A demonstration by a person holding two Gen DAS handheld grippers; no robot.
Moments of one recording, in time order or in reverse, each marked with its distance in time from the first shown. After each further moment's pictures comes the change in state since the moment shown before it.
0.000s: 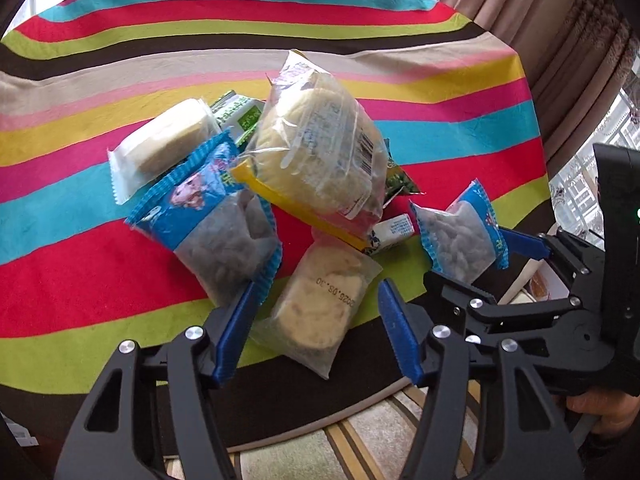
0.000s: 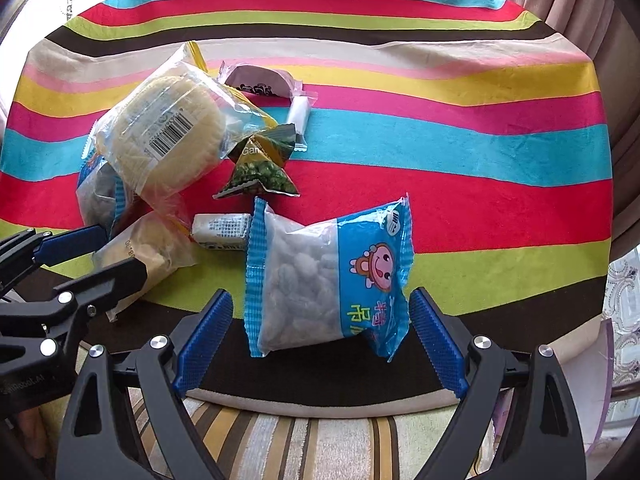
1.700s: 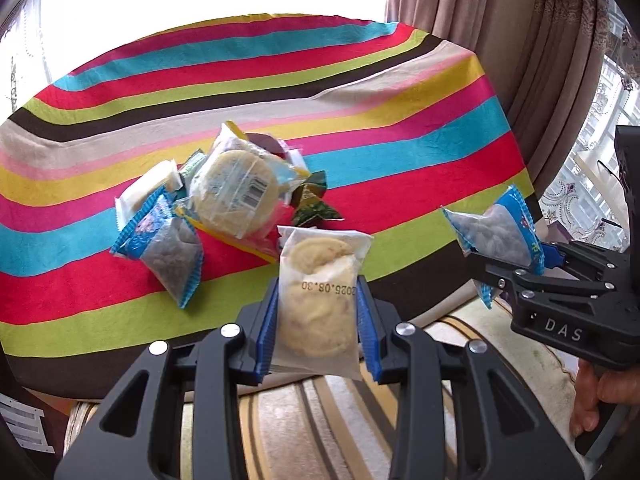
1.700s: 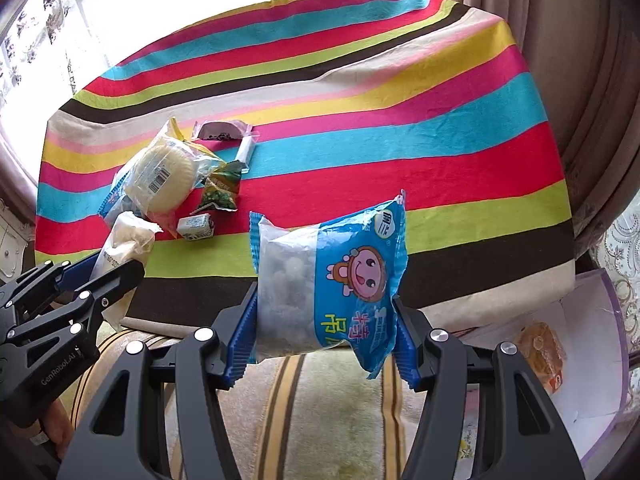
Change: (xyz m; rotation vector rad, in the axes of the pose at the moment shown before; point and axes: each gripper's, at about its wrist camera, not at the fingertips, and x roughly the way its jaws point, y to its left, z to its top) left arm -0.044 -0.095 -0.023 0.082 -0.154 0.130; right arm -0.072 -0.085 -0.060 0.155 -0.139 0.093
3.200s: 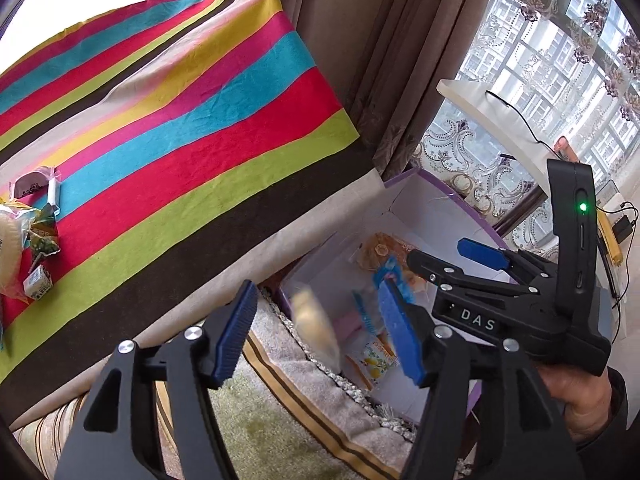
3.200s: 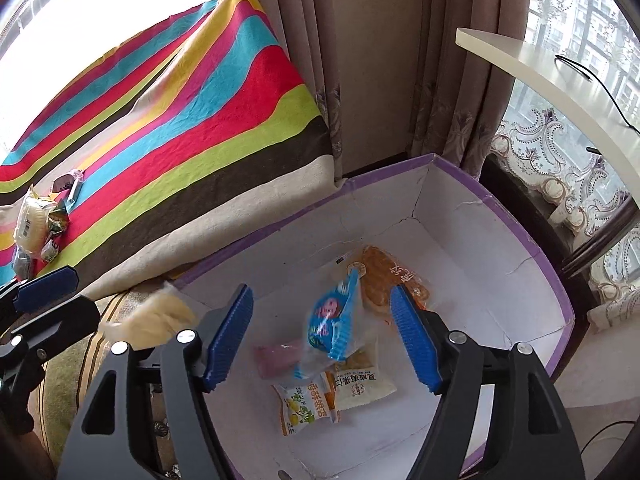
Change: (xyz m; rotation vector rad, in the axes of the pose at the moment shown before) left arm 0.039 -0.193 0.009 0.196 0.129 -0.354; right arm -0.039 -0.190 -0.083 0.329 -0.013 -0.237
